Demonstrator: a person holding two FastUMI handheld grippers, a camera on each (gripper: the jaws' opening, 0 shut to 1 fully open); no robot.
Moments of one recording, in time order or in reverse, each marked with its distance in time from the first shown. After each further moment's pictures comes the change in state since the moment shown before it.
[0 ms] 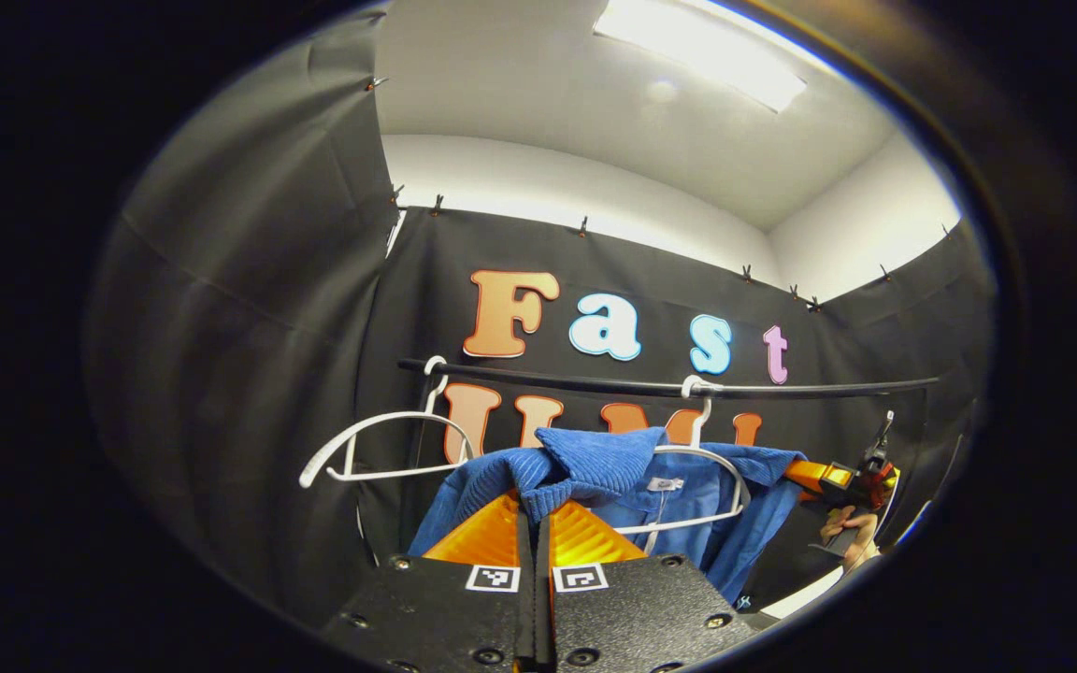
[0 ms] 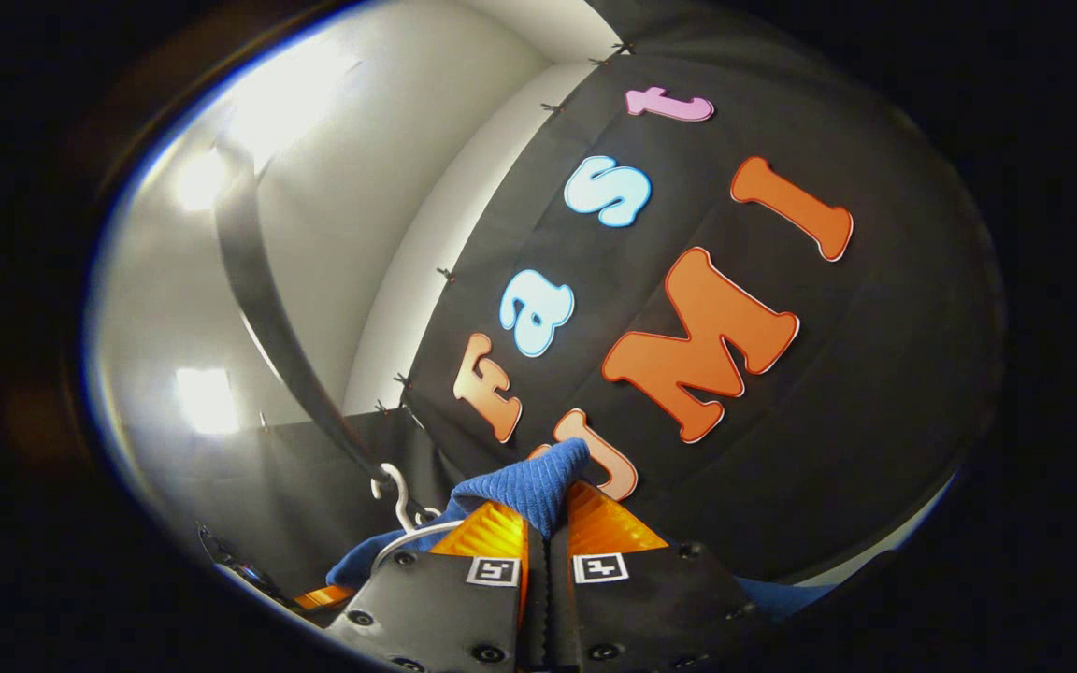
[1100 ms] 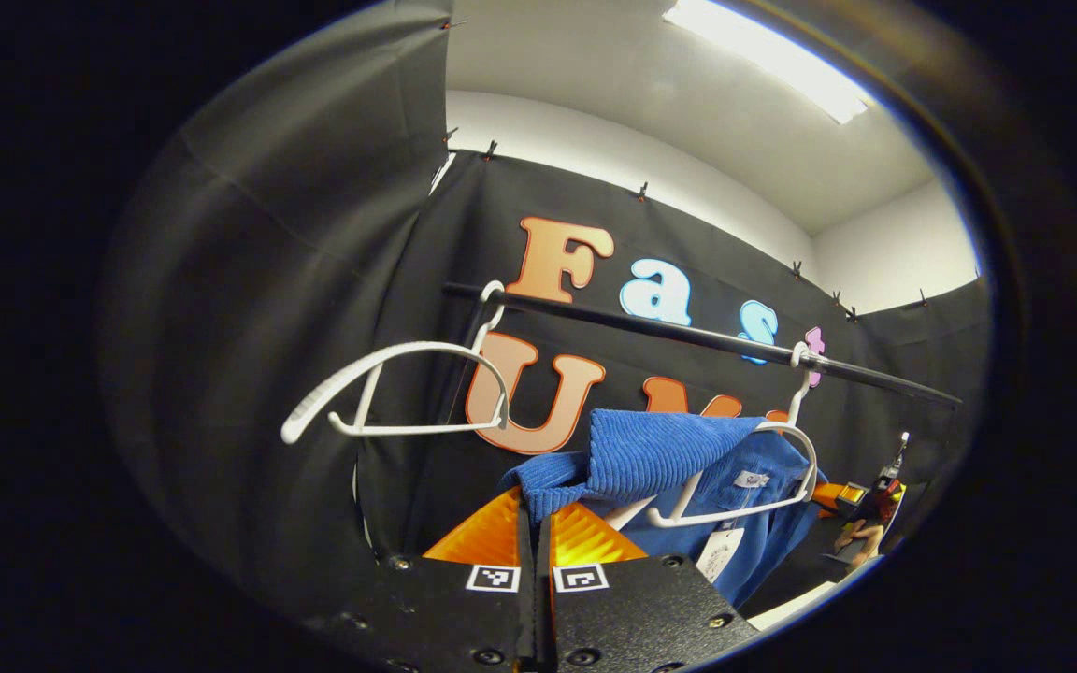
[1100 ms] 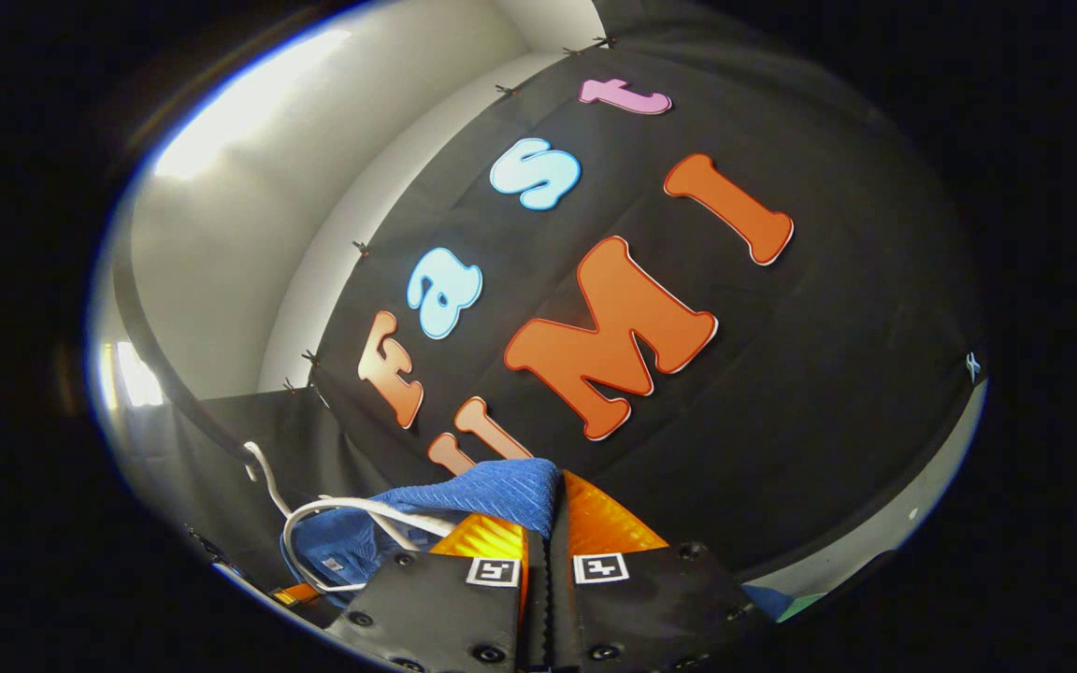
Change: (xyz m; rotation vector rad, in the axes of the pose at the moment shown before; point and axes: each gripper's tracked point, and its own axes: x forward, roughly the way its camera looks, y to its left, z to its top) left arm 0.057 0.059 -0.083 -0.161 0.142 0.053; right arm 0.023 -0.094 -0.025 -0.065 0.067 -0.257
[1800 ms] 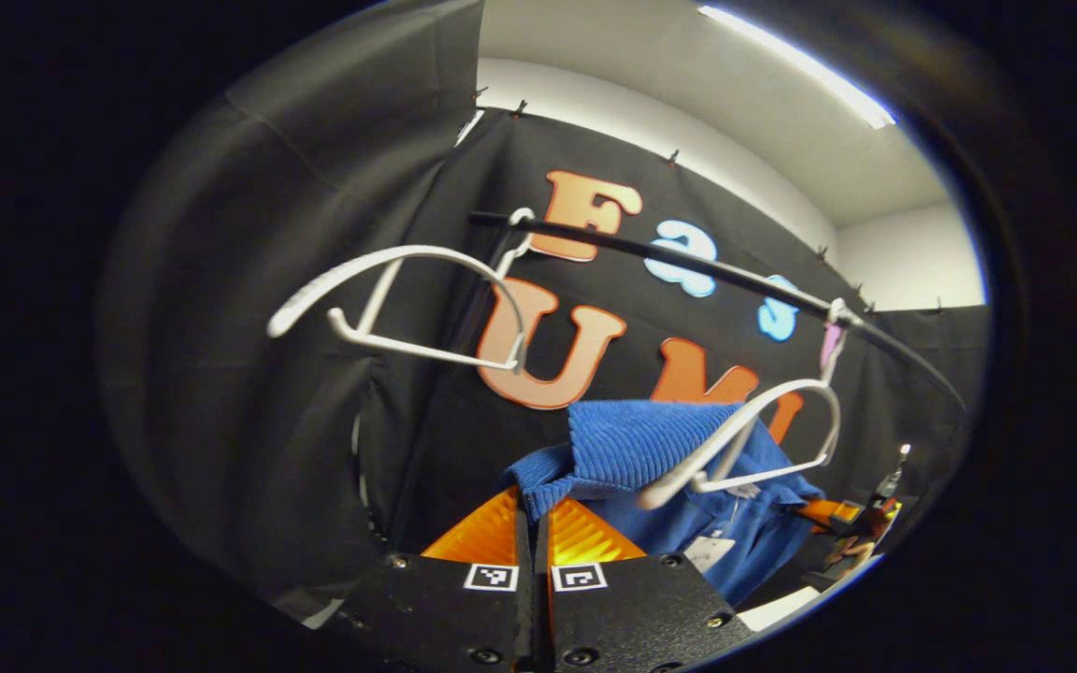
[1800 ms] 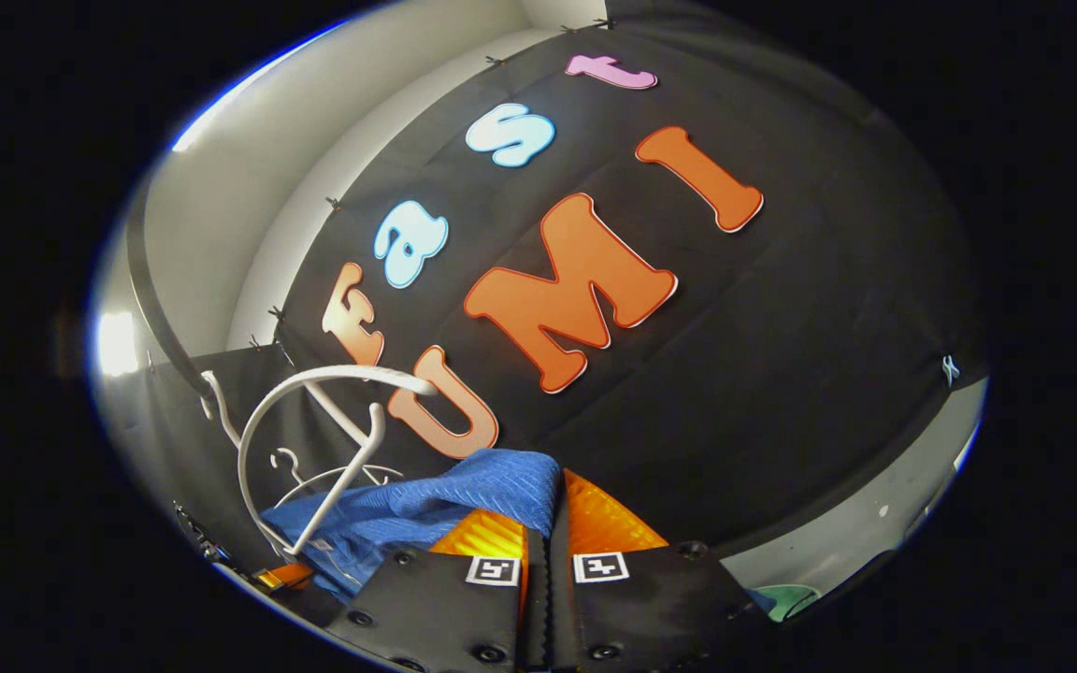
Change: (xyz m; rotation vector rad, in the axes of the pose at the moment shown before) left arm -0.002 0.042 -0.064 -0.005 0.130 0.148; right arm -0.026 -0.047 -0.055 -0.063 0.093 -0.123
